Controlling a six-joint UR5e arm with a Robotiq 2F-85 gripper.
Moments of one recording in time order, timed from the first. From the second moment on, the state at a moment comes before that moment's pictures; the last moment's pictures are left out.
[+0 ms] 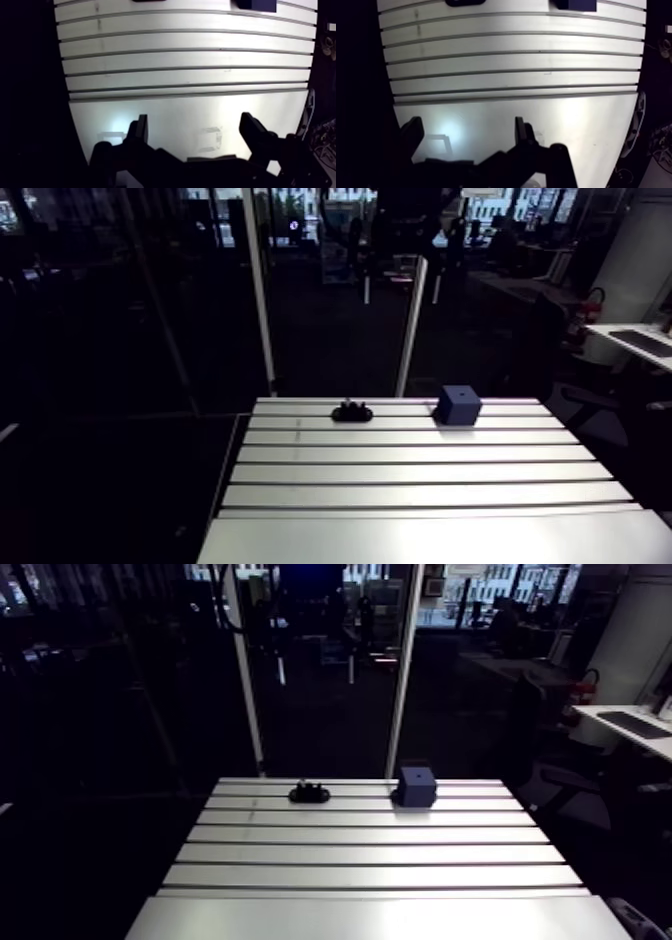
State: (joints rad) arm -0.03 -1.46 1.44 -1.49 -1.61 -1.58
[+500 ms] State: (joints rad) arm 0.03 -1.37 1.34 -1.53 -1.57 -1.55
